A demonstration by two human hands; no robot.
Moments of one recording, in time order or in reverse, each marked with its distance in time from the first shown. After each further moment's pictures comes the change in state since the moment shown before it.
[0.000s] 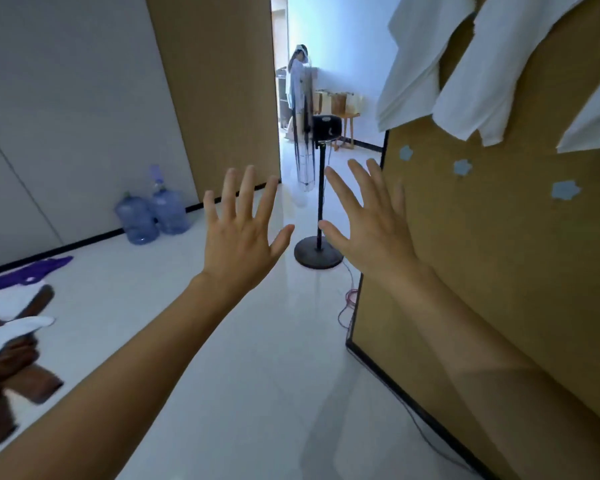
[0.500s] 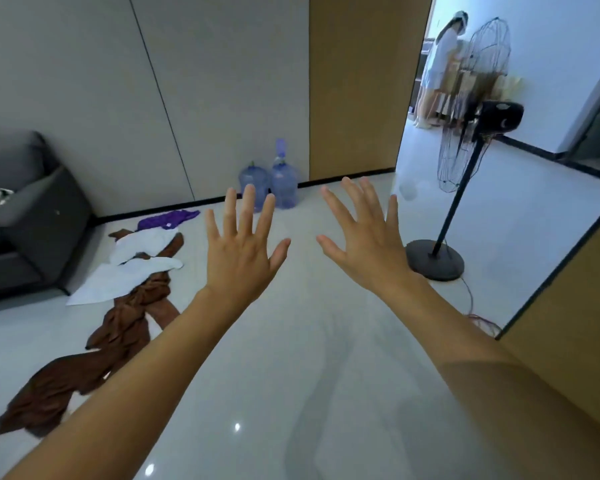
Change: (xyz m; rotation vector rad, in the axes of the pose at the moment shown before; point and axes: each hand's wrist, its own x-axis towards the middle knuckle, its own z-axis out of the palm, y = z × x) left_hand -0.097 -0.320 0.049 0.229 -0.159 -0.279; right_hand 0.125 -0.292 0.184 0.246 -0.148 -0.267
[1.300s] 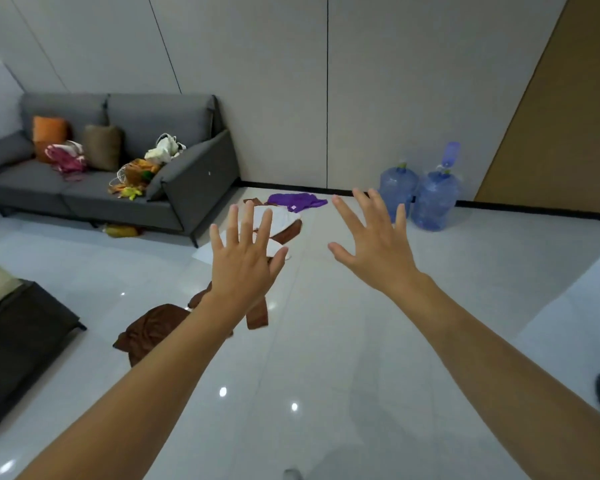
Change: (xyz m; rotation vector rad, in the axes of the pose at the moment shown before) left_hand 0.189 -0.215 0.217 0.268 -0.351 -0.582; right_hand 0.383 -0.039 0.294 0.253 -0.188 -0.424
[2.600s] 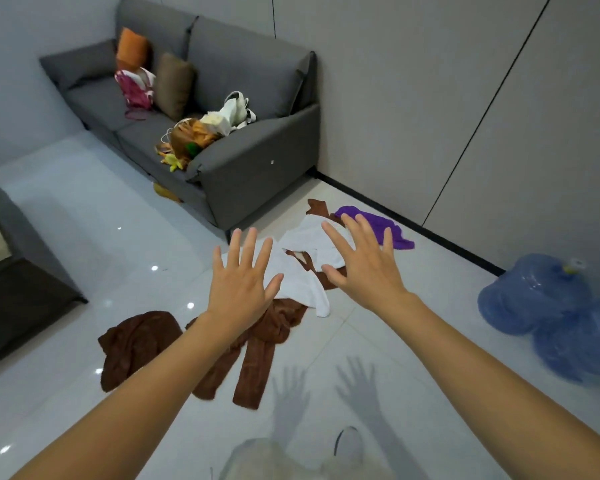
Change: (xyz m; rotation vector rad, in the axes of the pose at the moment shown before) left_hand 0.545 -0.132 0.325 0.056 -0.289 -0.379; right_hand 0.644 0.097 0.382 0.098 -0.307 -0.426
